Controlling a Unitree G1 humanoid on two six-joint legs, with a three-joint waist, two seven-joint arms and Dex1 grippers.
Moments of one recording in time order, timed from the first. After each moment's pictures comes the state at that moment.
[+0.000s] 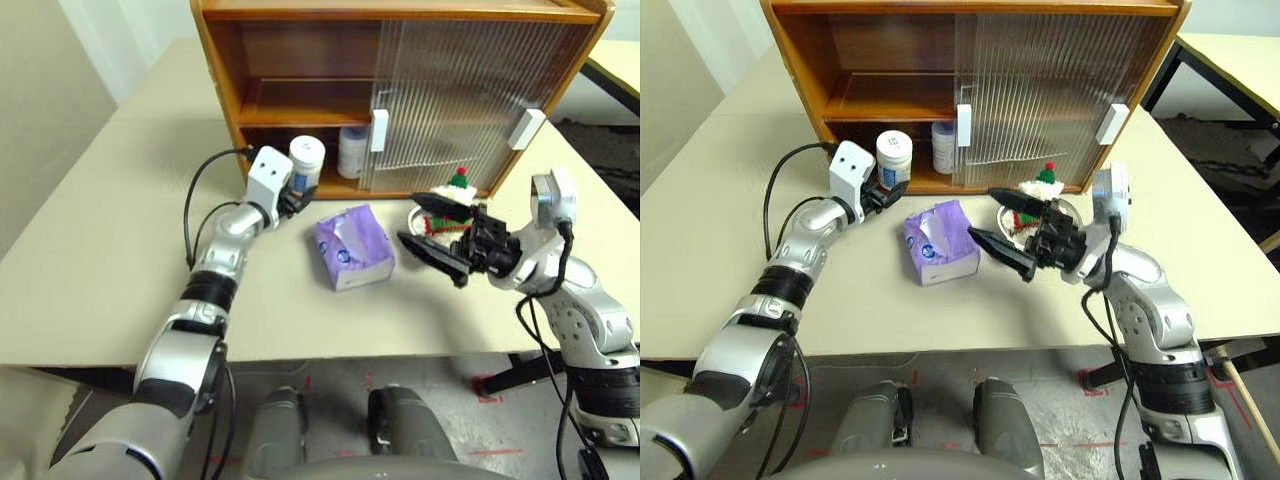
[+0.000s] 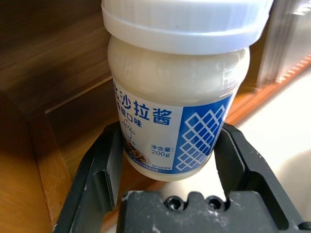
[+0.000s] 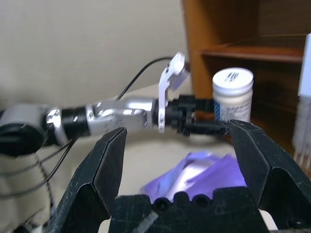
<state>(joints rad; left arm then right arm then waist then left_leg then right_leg) -0.78 0.23 -0.05 0.85 0.03 -0.10 -0.40 -0.23 -0.44 -0.09 -0.23 0.65 0.29 0.96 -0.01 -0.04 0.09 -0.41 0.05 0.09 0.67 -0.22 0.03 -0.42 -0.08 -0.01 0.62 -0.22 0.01</state>
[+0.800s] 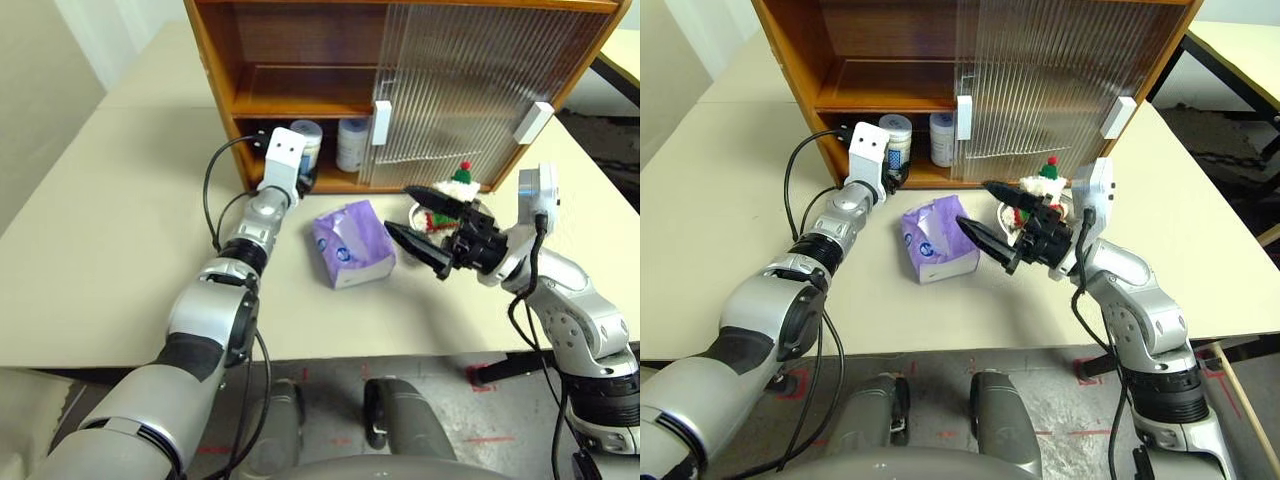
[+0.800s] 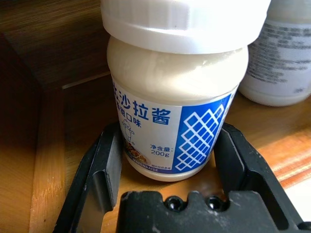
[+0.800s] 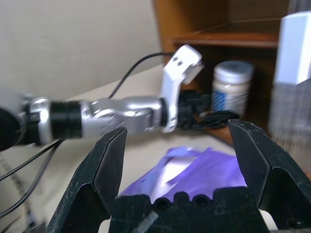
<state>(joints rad) -1.02 0.13 0.03 1.24 0.07 -0.17 -0.10 -0.21 -0.42 -0.05 -0.34 0.60 0.34 0.77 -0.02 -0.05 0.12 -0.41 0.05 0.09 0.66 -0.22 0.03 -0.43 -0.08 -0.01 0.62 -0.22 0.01</state>
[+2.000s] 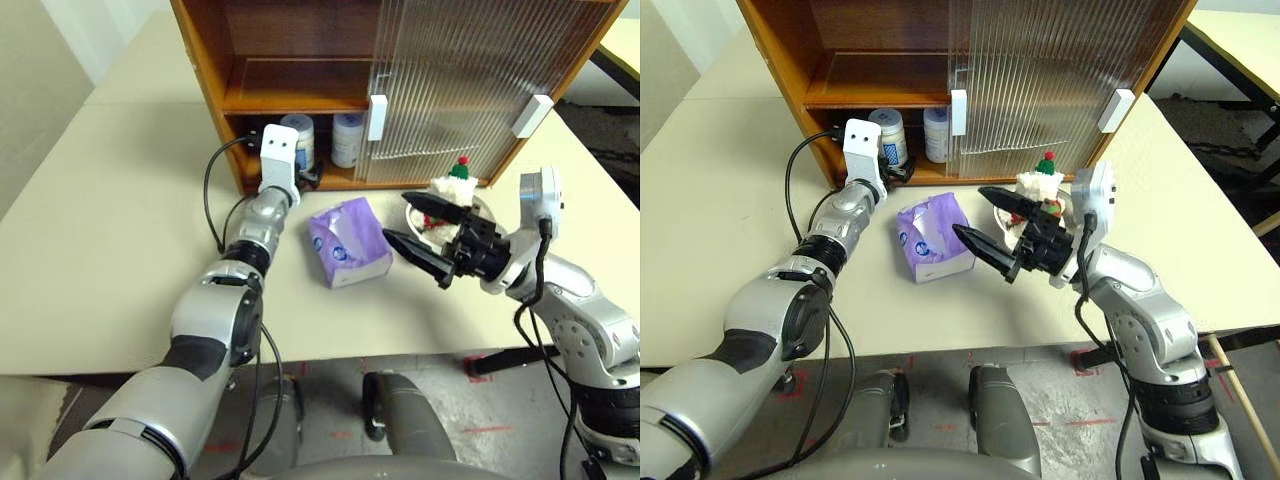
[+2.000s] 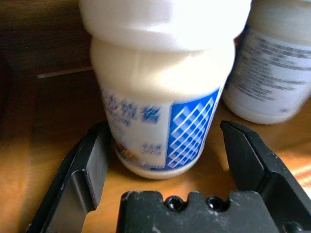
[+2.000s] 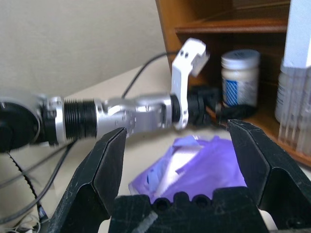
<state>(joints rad) -0.97 0.09 0.13 1.18 0.03 -0.19 -0.20 -0.17 -0.45 -0.04 -0.40 0.64 0.39 0.79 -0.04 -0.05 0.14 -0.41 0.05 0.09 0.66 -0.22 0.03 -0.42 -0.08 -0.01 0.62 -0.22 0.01</state>
